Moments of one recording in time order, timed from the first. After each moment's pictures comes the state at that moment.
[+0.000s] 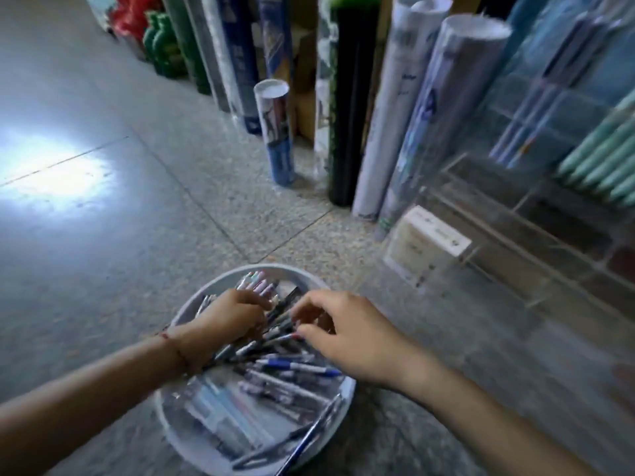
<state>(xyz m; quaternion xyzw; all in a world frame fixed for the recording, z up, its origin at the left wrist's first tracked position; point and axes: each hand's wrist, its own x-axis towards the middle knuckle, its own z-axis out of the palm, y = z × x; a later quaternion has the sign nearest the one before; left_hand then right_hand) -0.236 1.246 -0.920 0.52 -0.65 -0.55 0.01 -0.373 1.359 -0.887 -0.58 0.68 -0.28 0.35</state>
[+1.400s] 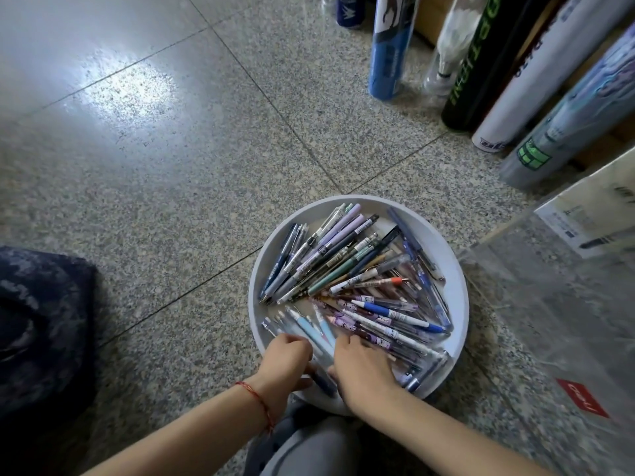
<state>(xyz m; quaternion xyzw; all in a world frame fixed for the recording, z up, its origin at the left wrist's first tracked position) -0.144 1.303 -0.994 0.68 -0.34 -0.64 0.01 -0.235 1.351 -1.036 -0.60 0.71 0.13 0.35</state>
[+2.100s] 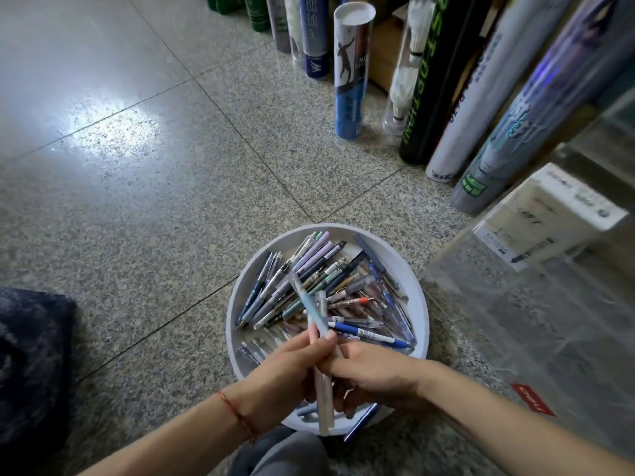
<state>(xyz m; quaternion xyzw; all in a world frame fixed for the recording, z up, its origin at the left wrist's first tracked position) -0.169 1.308 -0.955 0.46 -0.30 -0.83 0.05 -0.300 1.352 -0.967 -0.31 0.52 -0.17 0.78</state>
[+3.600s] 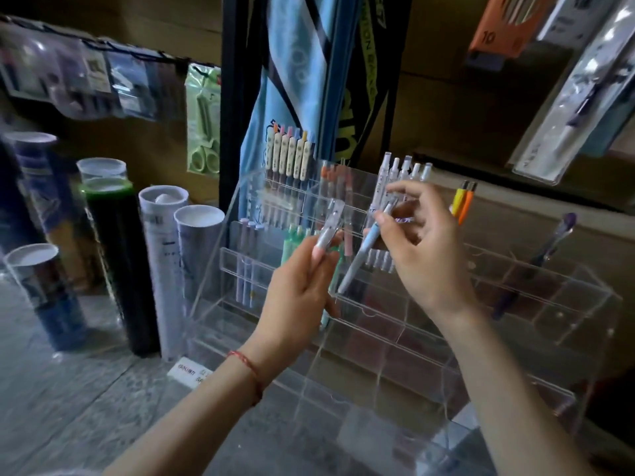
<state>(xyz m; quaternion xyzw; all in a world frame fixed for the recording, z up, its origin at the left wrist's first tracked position) -0.502 1.388 -0.731 0.04 -0.72 -0.61 0.34 -0.591 1.492 -0.685 -0.42 0.71 -0.53 -0.19</state>
